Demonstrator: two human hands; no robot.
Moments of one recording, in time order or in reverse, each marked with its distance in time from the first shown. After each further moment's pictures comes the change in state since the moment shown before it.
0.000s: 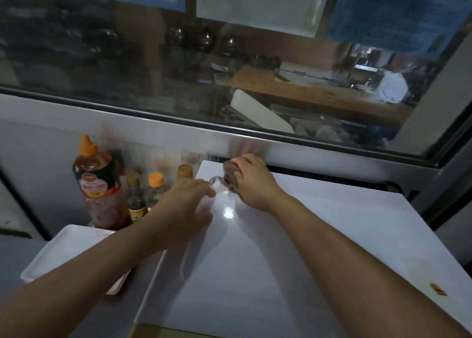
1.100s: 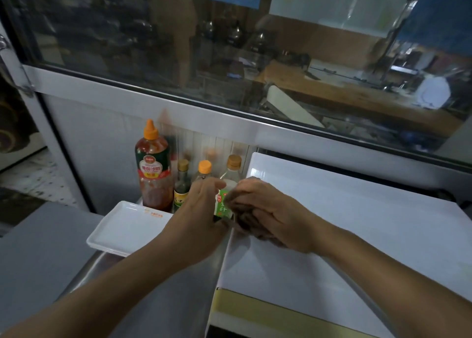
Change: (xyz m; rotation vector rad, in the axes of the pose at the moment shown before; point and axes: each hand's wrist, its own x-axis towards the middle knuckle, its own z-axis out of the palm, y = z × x) left_hand -0.077 -0.032 -0.014 -0.312 0.210 -0.057; right_hand -0.066 -0.074 0.003 0.236 -0.218 -0.525
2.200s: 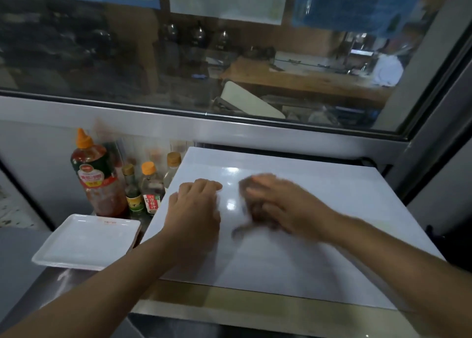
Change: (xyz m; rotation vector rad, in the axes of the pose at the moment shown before) left_hand 0.030 0.081 0.088 0.387 -0.096 -0.086; right_hand -0.131 0.064 -0.060 -0.275 0.037 0.115
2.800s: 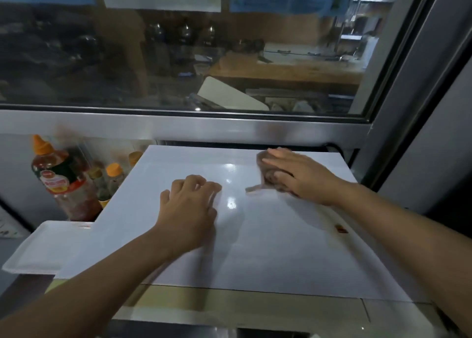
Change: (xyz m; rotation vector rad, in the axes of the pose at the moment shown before) left_hand 0.005 0.073 0.026 0.073 -0.061 0.018; right_hand -0.049 0.089 -0.036 -0.040 0.030 0.283
